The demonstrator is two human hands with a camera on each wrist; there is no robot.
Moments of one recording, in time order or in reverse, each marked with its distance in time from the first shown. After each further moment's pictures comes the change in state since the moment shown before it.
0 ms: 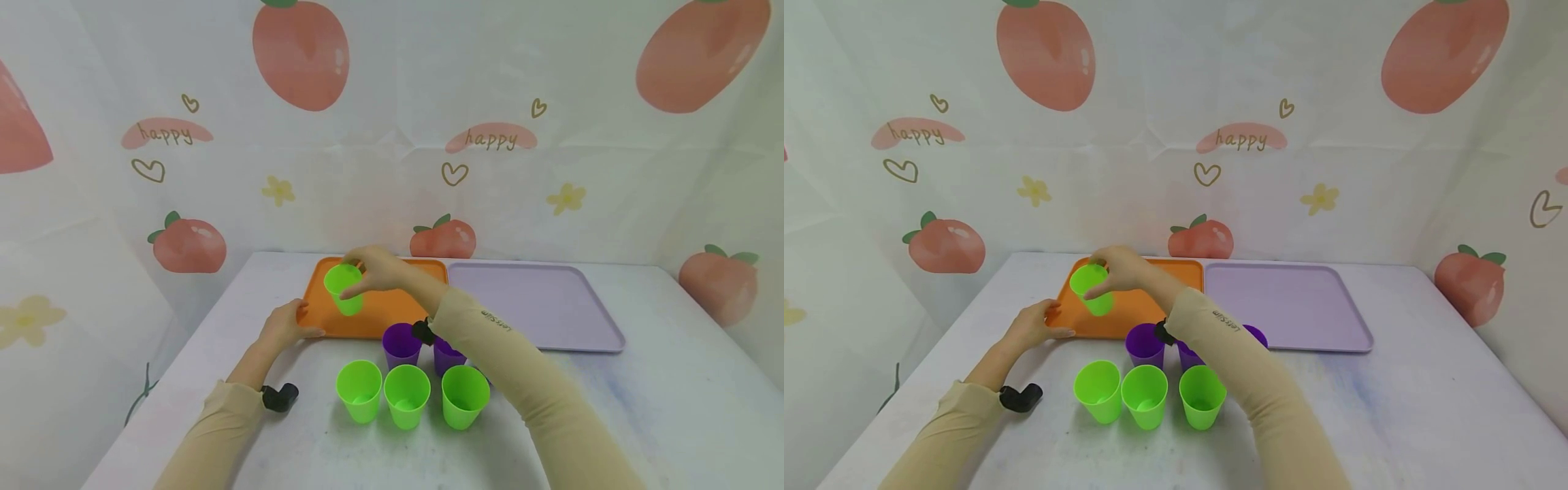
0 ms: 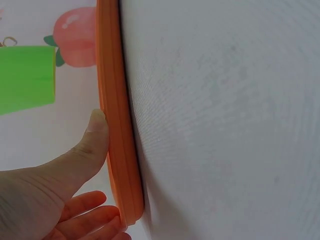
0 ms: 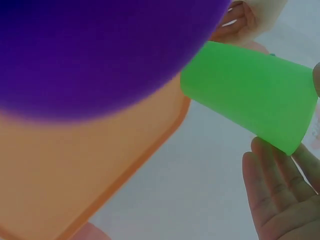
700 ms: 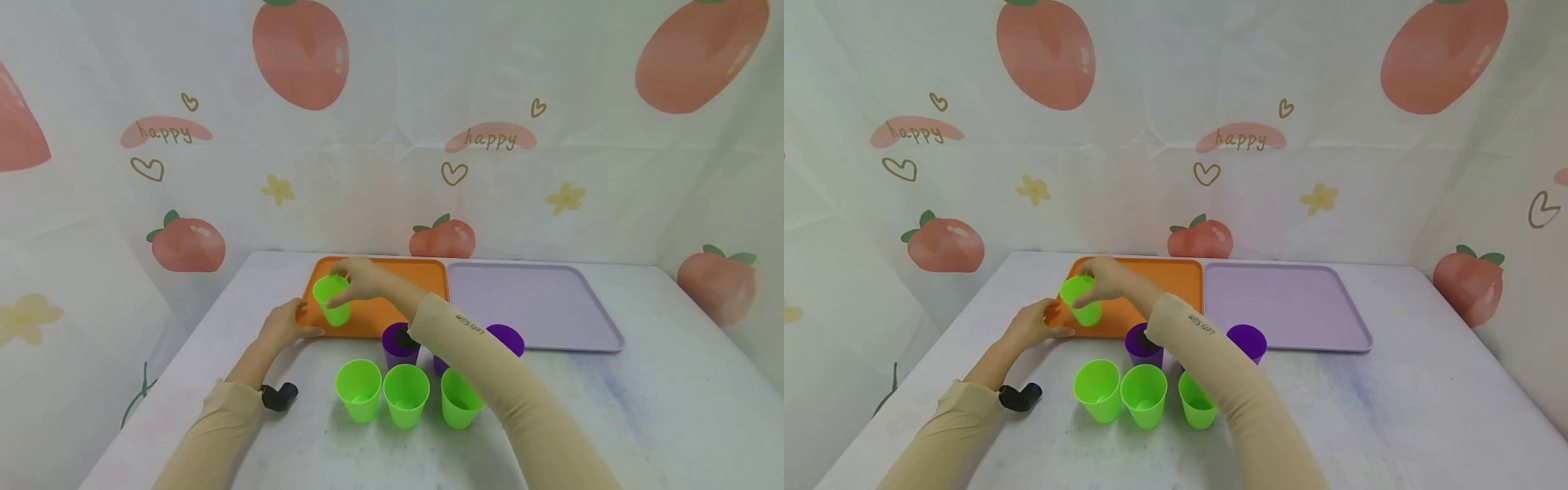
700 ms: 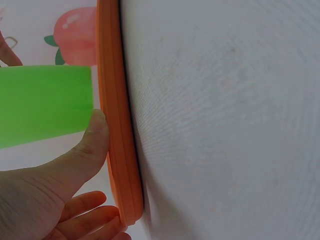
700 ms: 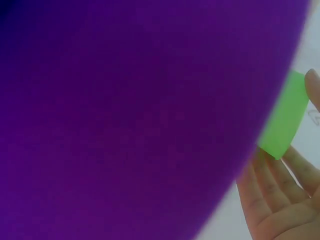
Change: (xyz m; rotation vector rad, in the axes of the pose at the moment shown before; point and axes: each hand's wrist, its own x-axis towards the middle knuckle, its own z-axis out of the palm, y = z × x) left_hand -0.001 0.002 -0.001 0.016 -0.008 0.002; right_hand 0.018 -0.007 0.026 0.039 -0.082 0.075
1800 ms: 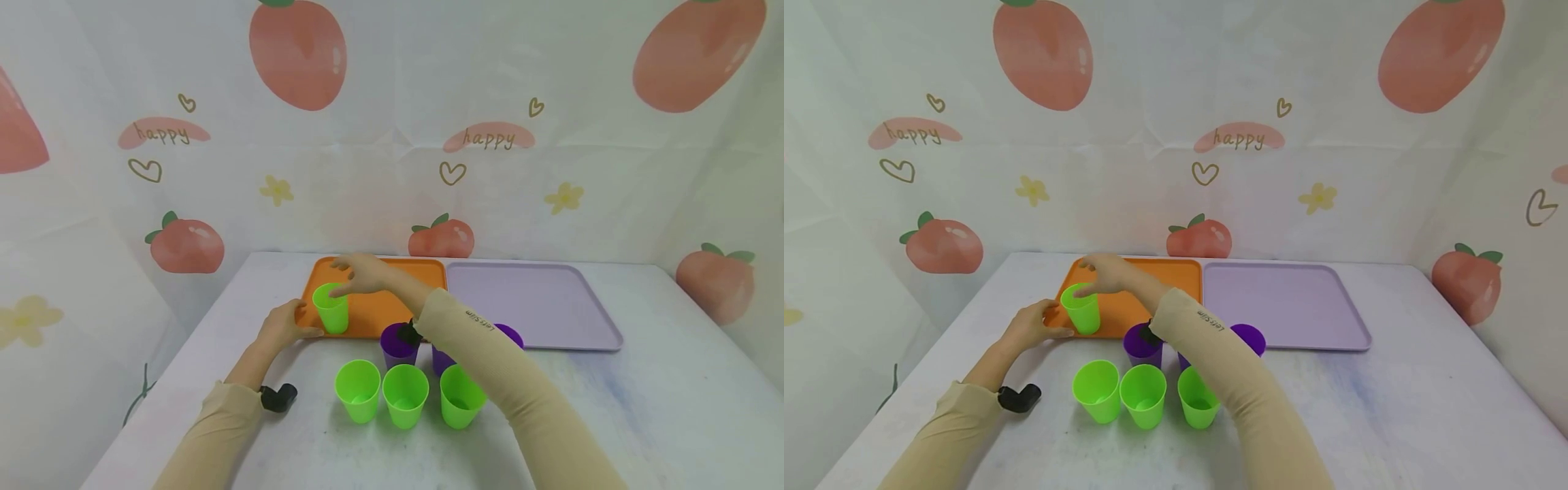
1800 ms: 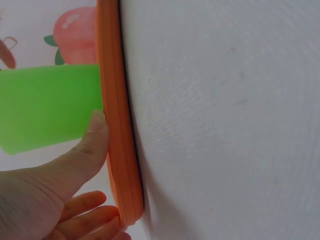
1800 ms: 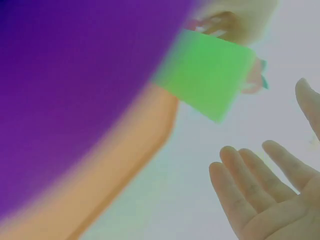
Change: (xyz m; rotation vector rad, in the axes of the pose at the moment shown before) left_hand 0.001 -0.001 0.001 0.019 0.021 0.020; right_hand -0.009 -0.003 -0.015 0.026 -0.048 0.075
